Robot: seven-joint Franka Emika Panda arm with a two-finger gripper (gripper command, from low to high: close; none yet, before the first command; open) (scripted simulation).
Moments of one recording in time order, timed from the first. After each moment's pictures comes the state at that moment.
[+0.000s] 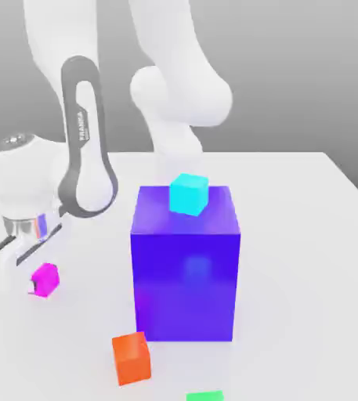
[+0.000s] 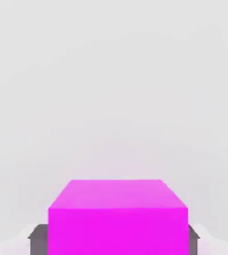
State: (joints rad) arm -0.76 0.29 -0.05 -2.78 0.19 3.07 1.69
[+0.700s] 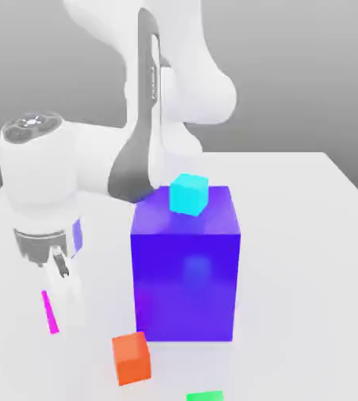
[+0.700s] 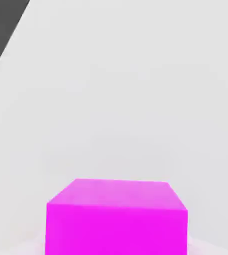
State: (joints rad) arm -0.41 0.19 0.15 -2.47 -0.10 2.64 1.45
